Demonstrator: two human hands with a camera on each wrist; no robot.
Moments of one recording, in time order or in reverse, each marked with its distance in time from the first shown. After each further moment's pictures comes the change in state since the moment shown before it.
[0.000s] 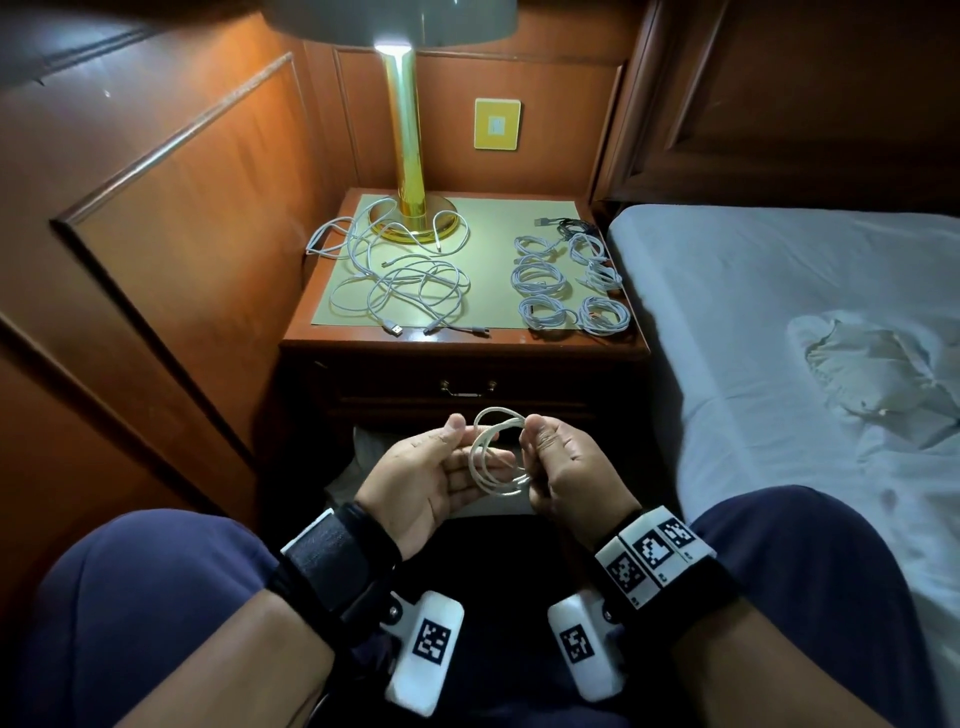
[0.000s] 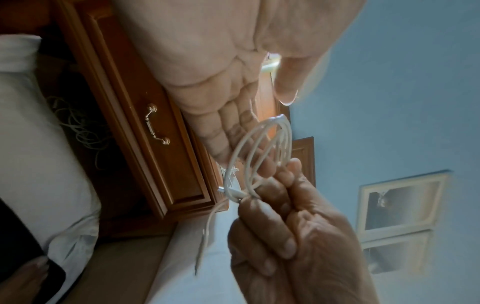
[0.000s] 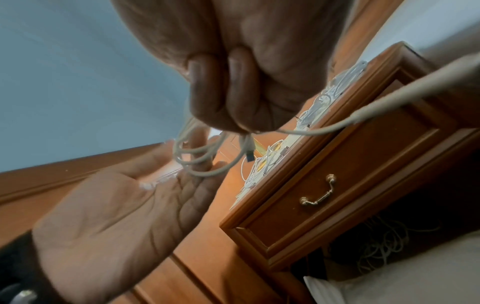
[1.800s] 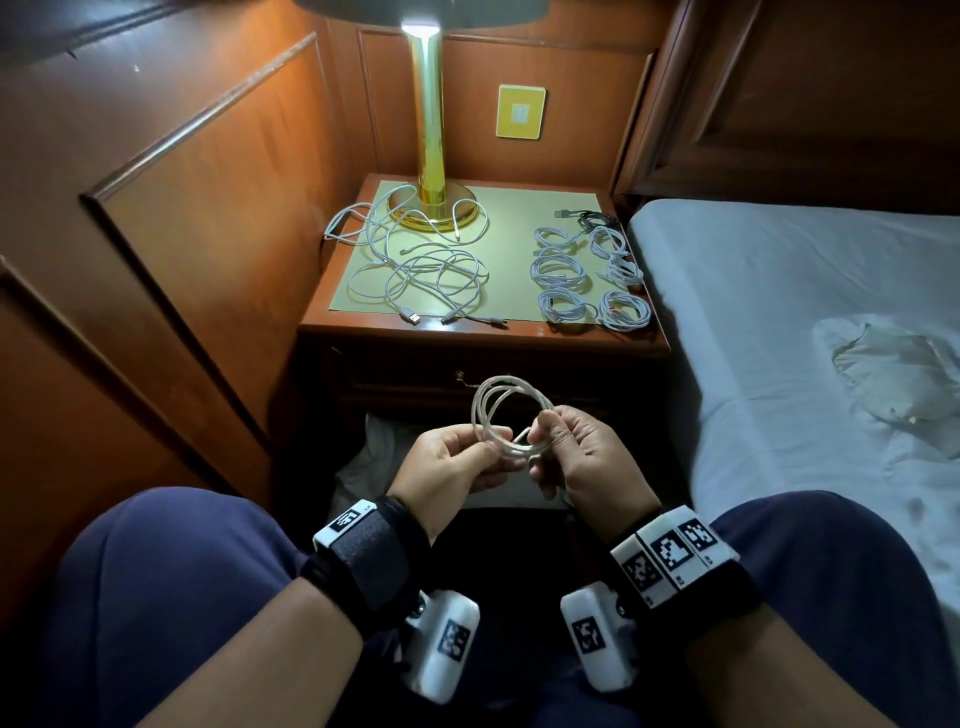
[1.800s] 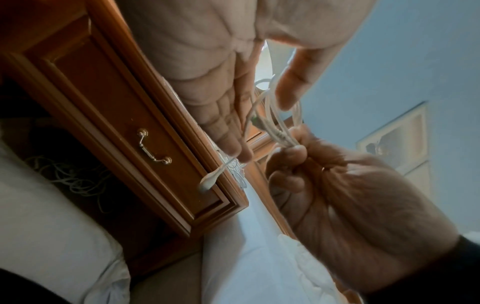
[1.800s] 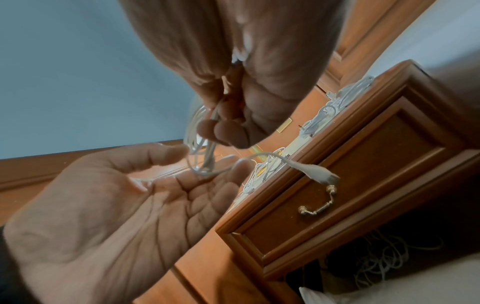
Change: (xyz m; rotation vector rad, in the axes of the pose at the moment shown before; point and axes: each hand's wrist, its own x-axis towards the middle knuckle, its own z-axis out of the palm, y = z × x) left_hand 0.004 -0.013 0.002 0.231 0.106 0.135; right_hand 0.007 0.008 -0.005 -0.249 0.018 -0.156
